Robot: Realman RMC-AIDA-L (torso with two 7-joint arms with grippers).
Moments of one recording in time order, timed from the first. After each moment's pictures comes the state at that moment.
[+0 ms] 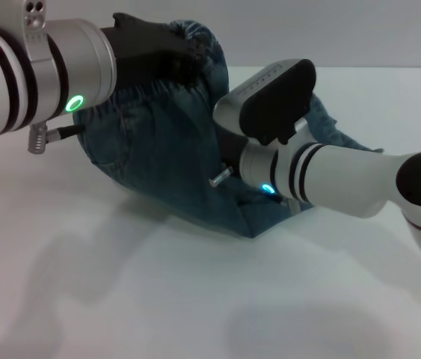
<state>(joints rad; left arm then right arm) -0.23 -2.06 -1.35 -2.01 2.69 -0.95 0.15 0.70 2.09 0.95 0.83 -1.25 0.13 -1.27</state>
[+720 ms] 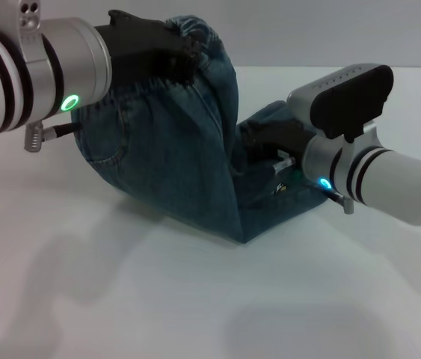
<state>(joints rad) -0.22 -2.06 -1.36 -2.00 2.68 -0.92 0.18 0.55 2.08 1.09 0.84 -1.31 0.08 -1.28</state>
